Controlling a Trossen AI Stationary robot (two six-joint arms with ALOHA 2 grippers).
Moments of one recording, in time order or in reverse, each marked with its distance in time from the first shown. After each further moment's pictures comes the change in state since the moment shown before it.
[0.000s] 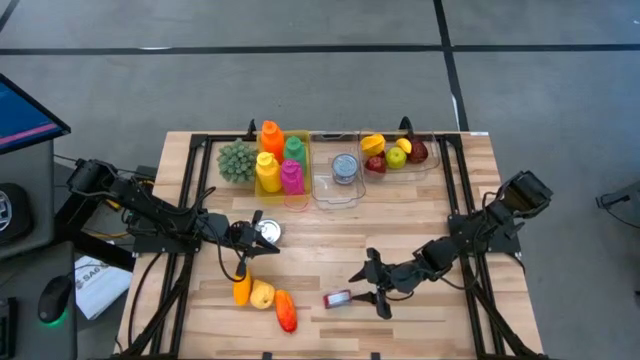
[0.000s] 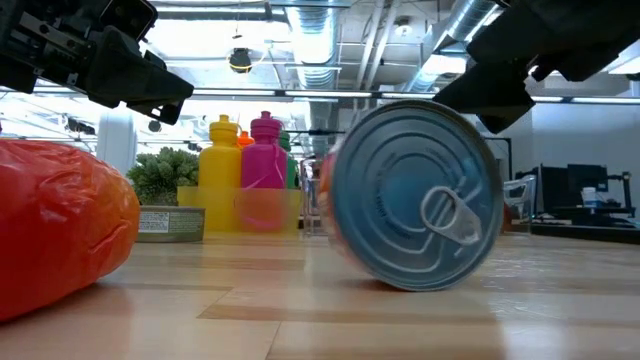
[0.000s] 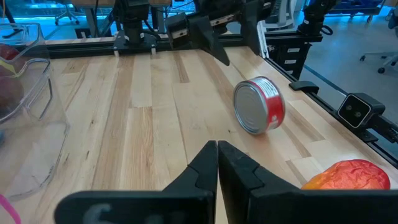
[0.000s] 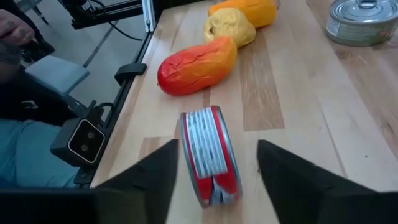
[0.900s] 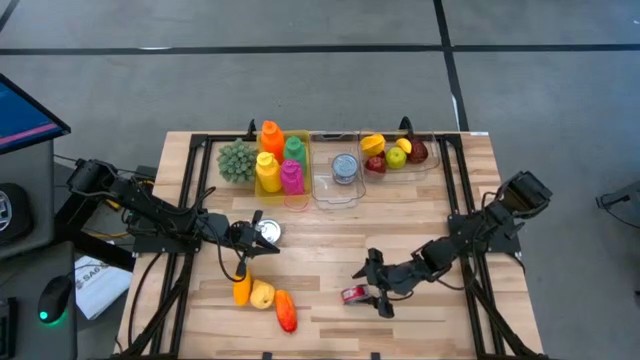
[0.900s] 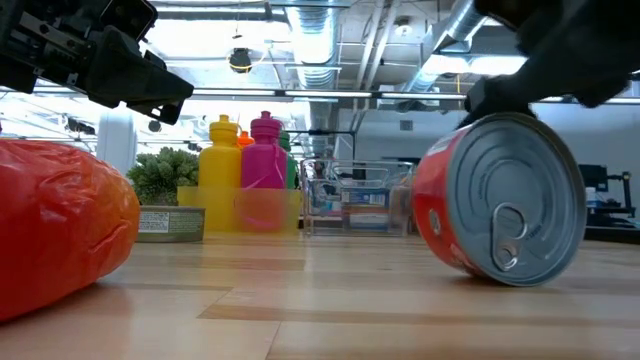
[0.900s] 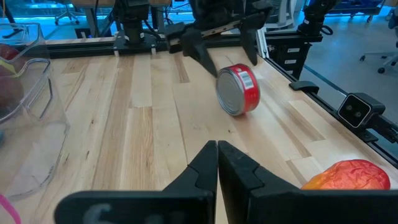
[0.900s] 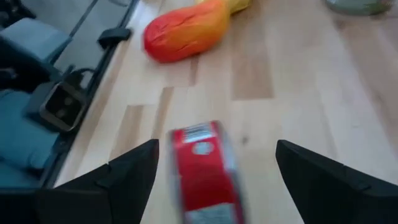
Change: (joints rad) left arm 0.000 0.000 0.000 0.000 0.000 0.000; right arm -0.001 0.008 0.000 -0.105 -0.030 -0.015
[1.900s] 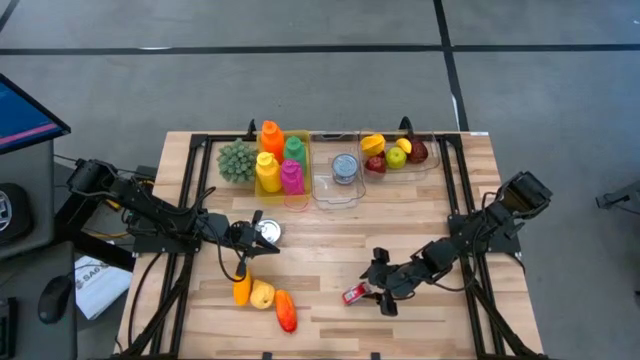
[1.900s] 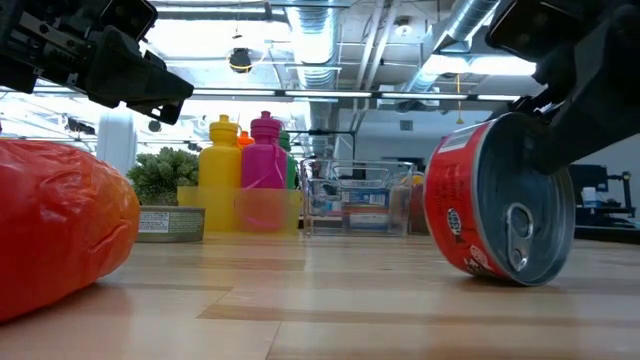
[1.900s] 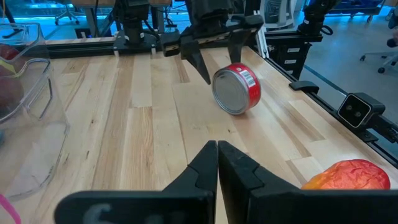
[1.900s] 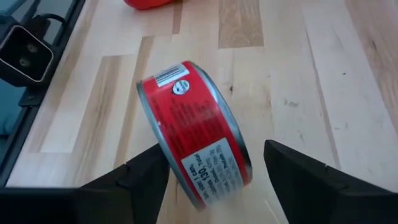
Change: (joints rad) left arm 0.000 0.000 0.000 0.000 0.000 0.000; right arm 0.009 0.001 -0.001 -0.156 0.008 0.043
